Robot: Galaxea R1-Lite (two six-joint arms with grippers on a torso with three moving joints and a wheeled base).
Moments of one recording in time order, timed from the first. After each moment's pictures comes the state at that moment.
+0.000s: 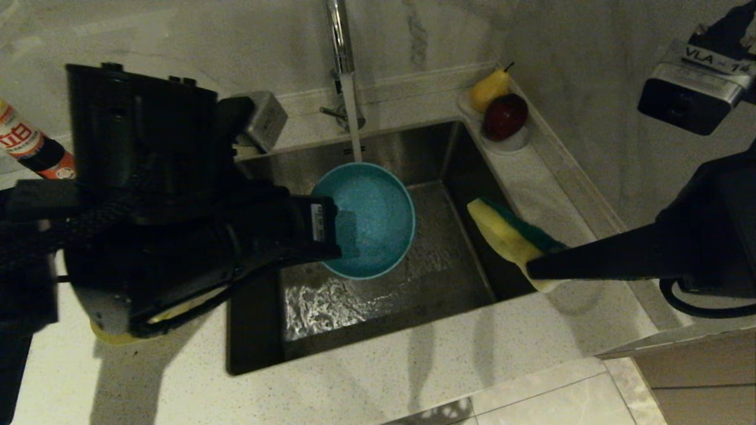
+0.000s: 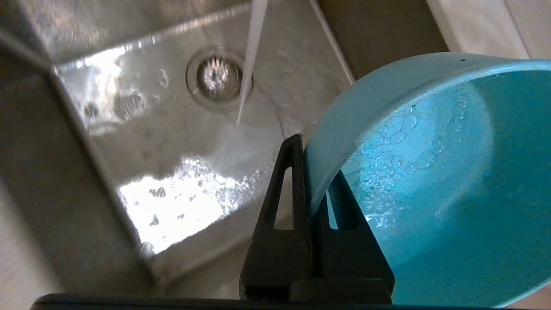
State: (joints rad) left arm -0.78 1.52 -1.09 -0.18 0.38 -0.20; right arm 0.73 1.37 -1.47 0.57 0.41 0.49
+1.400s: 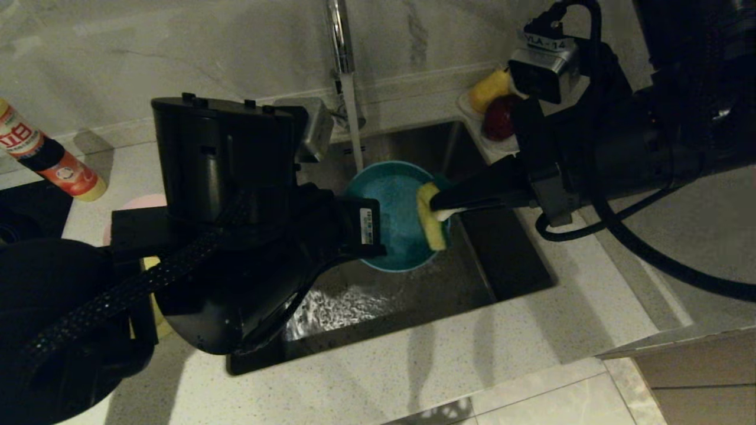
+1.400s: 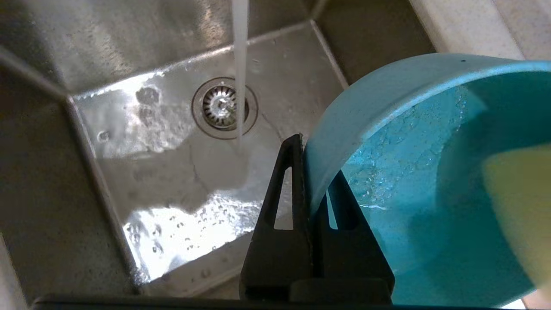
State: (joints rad) left arm -0.88 1.61 -1.07 -0.37 0.56 -0.15; right arm 0.70 1.67 -1.82 0.61 0.43 0.55
